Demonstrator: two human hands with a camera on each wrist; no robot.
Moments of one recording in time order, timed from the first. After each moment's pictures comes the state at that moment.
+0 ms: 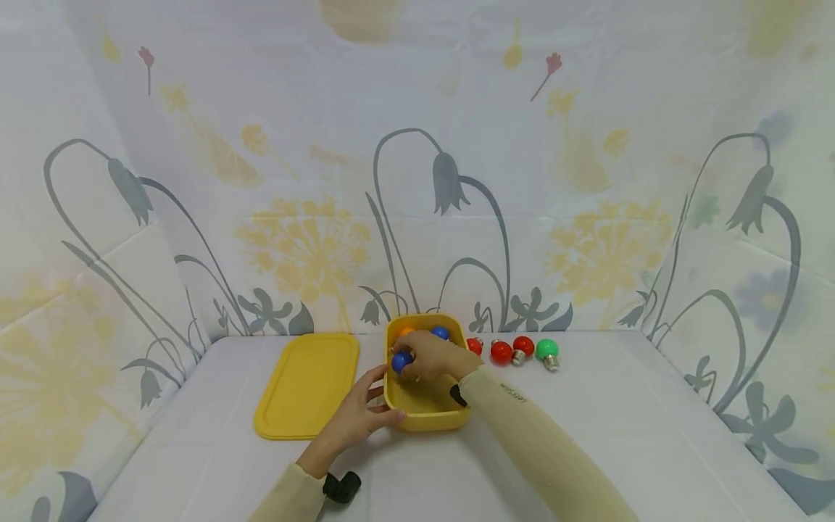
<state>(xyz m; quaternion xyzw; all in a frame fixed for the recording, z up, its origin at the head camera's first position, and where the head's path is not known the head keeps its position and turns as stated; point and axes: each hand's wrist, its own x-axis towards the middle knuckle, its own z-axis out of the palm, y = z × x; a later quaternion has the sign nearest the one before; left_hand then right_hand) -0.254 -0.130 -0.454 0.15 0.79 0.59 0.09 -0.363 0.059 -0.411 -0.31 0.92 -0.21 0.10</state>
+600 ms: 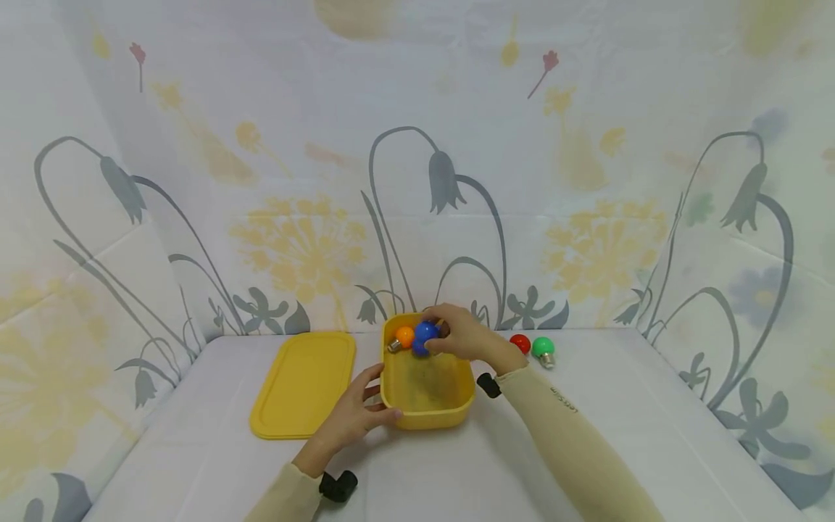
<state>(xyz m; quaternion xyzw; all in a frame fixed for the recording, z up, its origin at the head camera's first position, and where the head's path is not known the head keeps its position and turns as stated) -0.254 -0.129 -0.454 0.14 0.79 0.59 0.10 -0.344 0.117 -0.369 -0.29 0.90 -0.33 0.02</state>
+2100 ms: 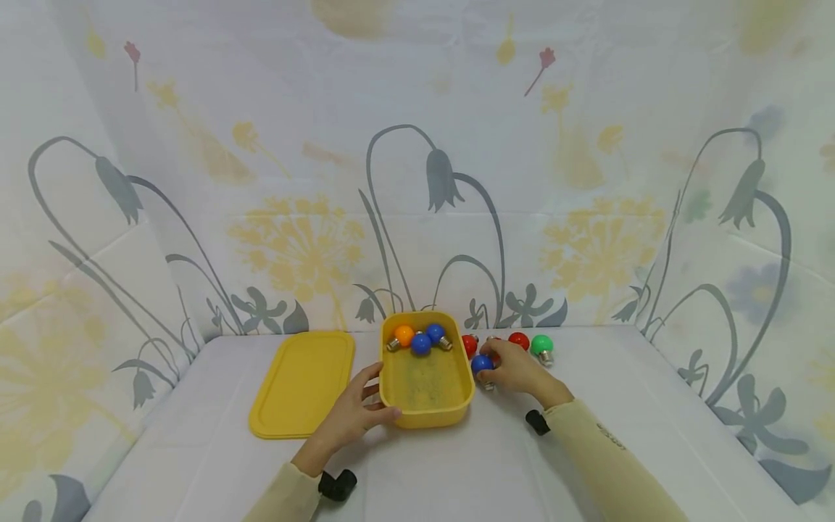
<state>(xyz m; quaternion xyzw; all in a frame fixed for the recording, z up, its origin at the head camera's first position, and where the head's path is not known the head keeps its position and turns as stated) -0.253 -0.129 -0.453 0.14 0.78 0.60 0.10 -0.335 0.204 -0.444 -0.17 0.95 -0.28 0.01</state>
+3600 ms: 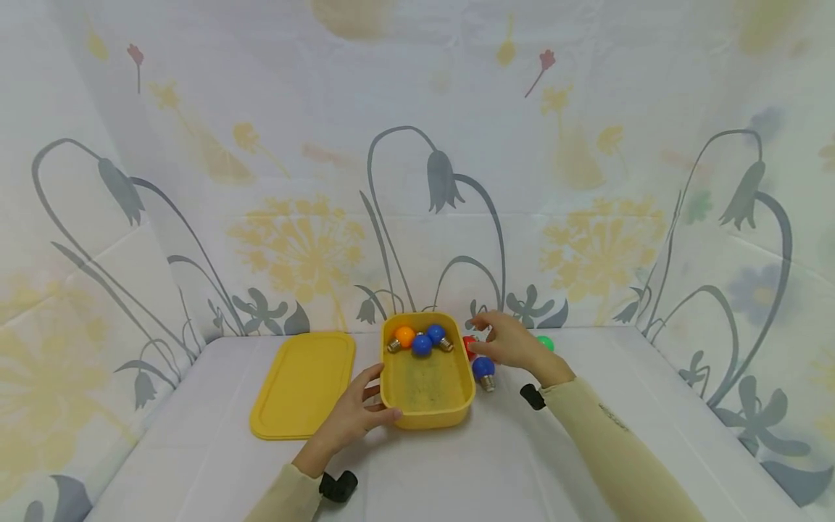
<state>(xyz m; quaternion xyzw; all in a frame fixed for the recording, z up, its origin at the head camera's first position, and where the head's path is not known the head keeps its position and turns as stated) -0.256 -0.129 -0.456 0.14 0.78 0.60 0.10 -0.332 0.189 -0.379 -0.23 0.92 -0.31 -0.01</state>
